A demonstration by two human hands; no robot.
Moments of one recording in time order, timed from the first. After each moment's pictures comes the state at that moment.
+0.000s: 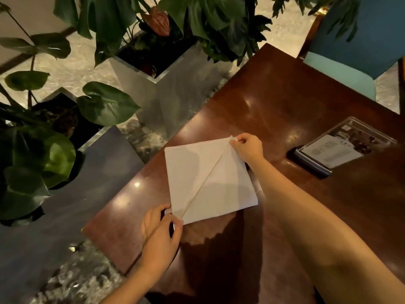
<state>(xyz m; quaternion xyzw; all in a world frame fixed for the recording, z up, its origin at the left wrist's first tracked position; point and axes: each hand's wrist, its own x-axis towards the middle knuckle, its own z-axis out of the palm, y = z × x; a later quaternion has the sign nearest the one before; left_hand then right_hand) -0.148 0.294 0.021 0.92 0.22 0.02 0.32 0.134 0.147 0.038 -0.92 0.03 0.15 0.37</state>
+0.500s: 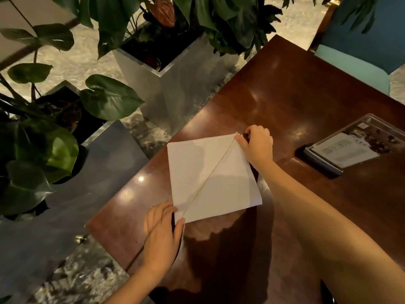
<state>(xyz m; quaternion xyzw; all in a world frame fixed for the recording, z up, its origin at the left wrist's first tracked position) -0.148 0.296 0.020 0.93 0.20 0.02 0.30 0.138 0.140 0.019 -0.98 -0.09 0.01 0.19</state>
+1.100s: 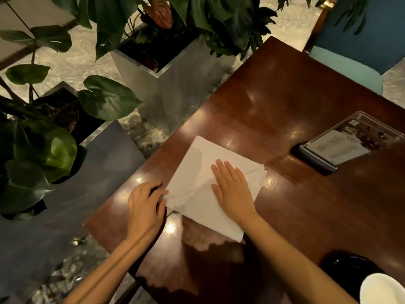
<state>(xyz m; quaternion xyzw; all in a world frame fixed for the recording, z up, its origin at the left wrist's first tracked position) -0.120 0.343 0.017 0.95 0.17 0.07 0.26 0.000 0.134 0.001 -0.94 -0.30 0.10 0.12</state>
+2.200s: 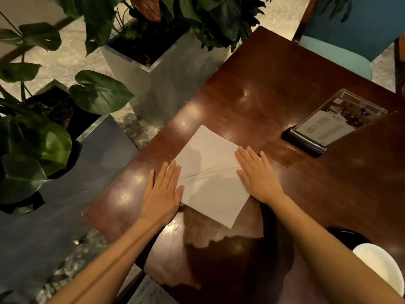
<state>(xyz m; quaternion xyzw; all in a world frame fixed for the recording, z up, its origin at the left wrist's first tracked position) -0.108 0.315 -0.003 0.99 0.07 -0.03 0.11 0.027 0.055 0.006 -0.95 -0.30 0.10 0.00</state>
